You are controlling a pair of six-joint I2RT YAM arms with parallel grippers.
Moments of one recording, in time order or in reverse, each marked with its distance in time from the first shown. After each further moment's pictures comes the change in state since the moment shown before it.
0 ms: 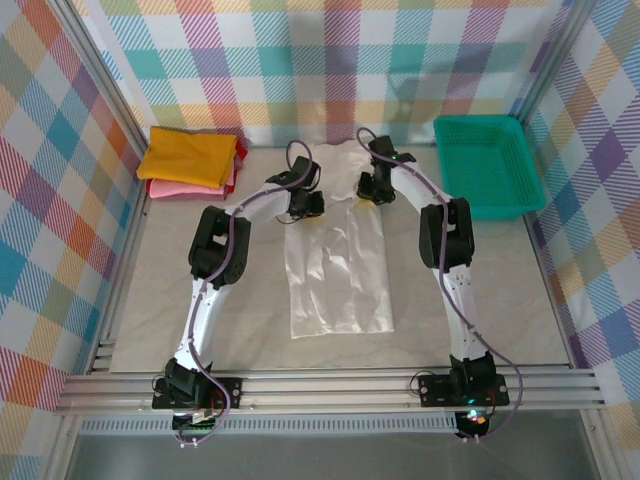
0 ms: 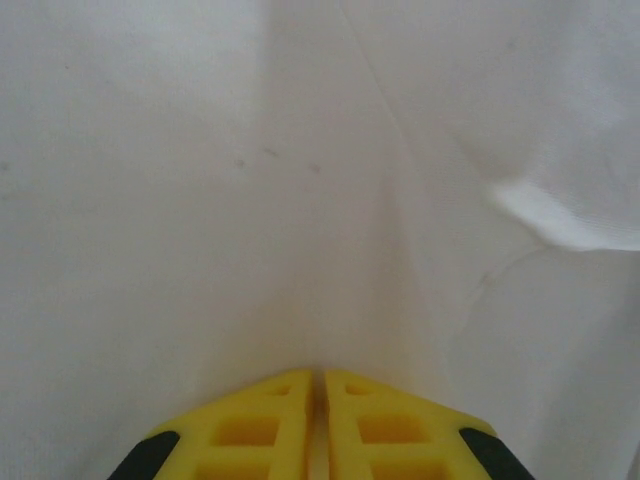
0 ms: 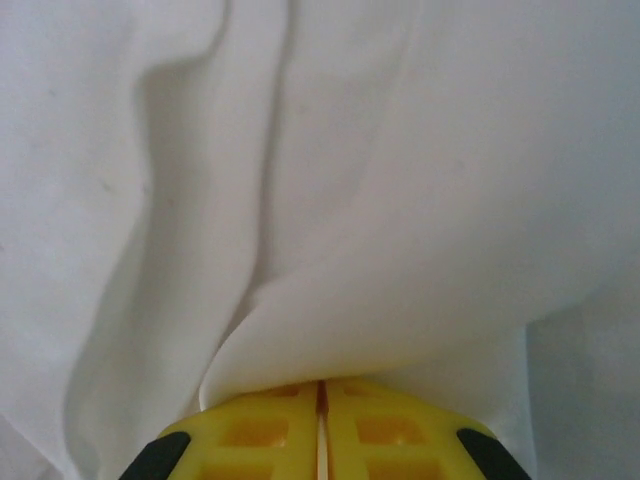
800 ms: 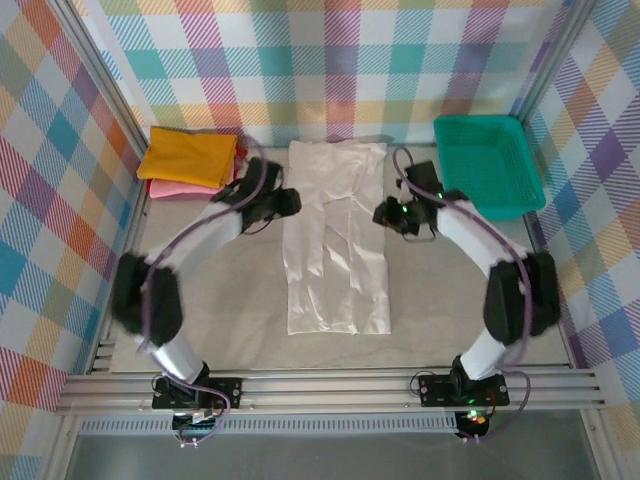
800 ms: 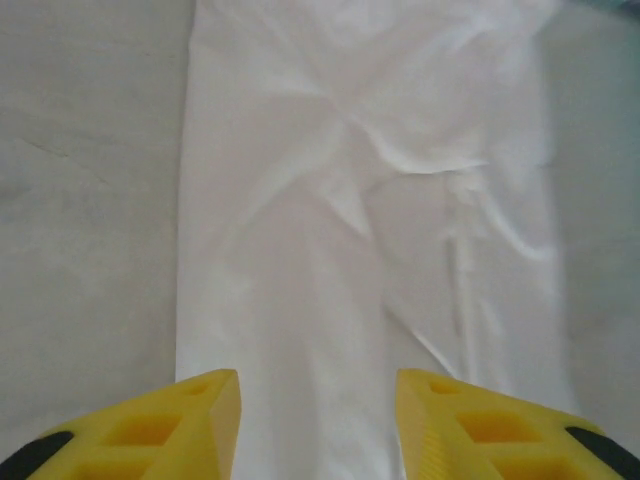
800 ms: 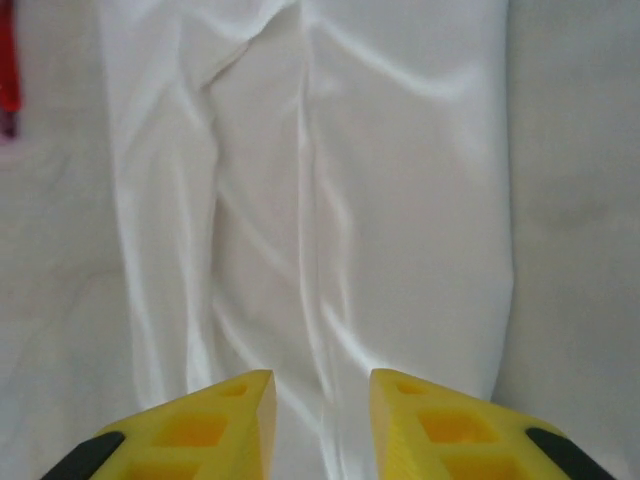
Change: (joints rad) left arm 0.014 -0.772 -0.626 0.111 -0.053 -0.029; right arm 0.006 -0.962 -1.072 0.250 -0.196 0.055
